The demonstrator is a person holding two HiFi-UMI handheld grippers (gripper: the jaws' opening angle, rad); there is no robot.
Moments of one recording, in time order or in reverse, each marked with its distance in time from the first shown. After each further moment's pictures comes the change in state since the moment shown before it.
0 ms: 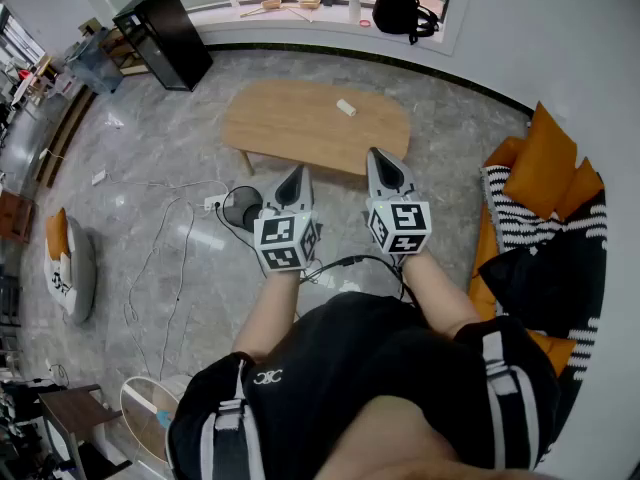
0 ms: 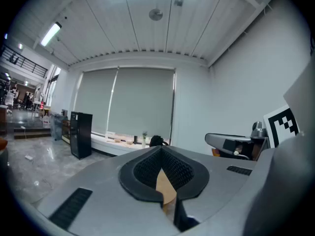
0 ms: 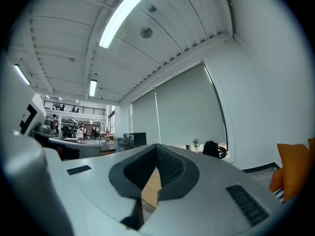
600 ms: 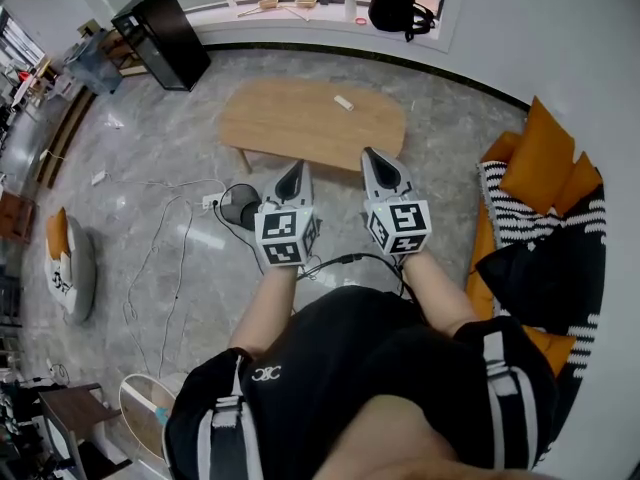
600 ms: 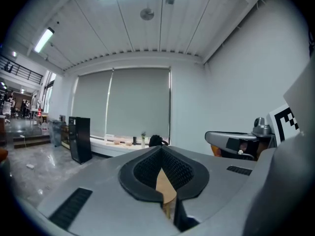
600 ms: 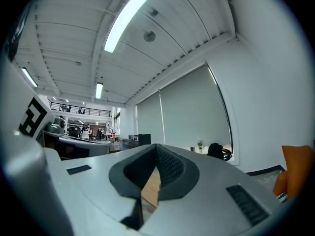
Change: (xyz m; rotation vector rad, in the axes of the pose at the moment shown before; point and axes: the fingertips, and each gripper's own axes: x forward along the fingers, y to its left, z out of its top) left arm 0.002 -0.027 0.000 0.068 0.014 -0.010; right arm -0.022 -0.004 0.002 -0.006 -0.026 0.061
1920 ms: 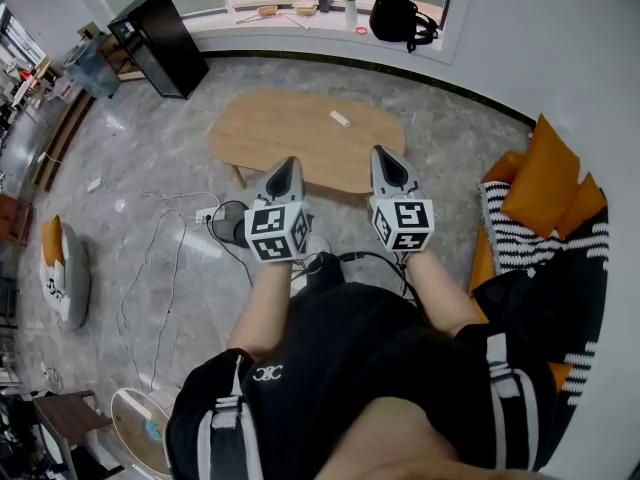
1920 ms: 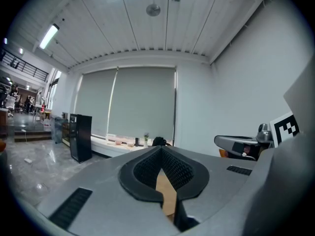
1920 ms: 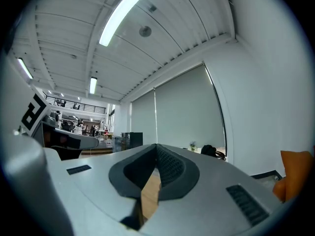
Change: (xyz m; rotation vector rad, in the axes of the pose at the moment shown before) left arm 0.101 0.025 -0.005 -0.045 -0.021 0.040; right arm 0.070 -0.094 -0.028 -0.036 0.007 -0.061
